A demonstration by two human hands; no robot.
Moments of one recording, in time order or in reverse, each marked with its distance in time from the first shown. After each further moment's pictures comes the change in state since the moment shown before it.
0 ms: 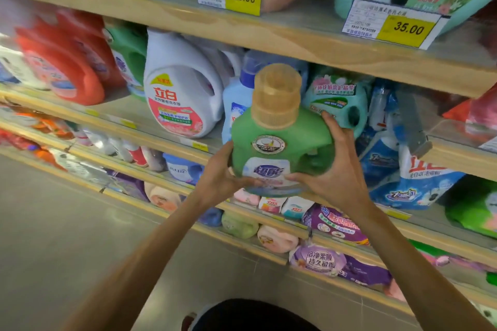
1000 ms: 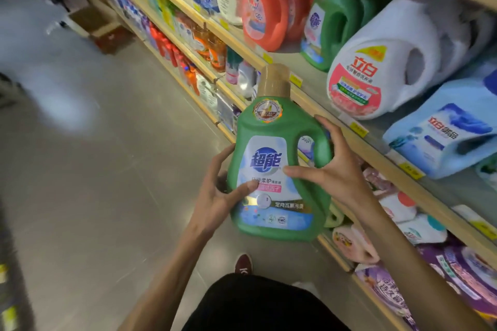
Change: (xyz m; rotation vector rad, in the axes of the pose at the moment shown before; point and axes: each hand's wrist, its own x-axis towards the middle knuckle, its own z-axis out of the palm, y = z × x) left_hand -0.265 -0.061 -0.189 -0.487 0.610 -0.355; right_hand -0.023 -0.203 0.231 0.525 -0.616 0.096
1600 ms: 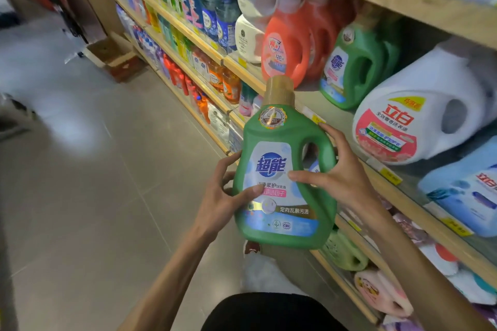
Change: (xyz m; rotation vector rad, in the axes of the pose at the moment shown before) left_hand 0.099 0.042 -0.060 0.084 0.024 0.025; right_hand 0.100 -0.035 0.043 -0.066 0.020 -0.017
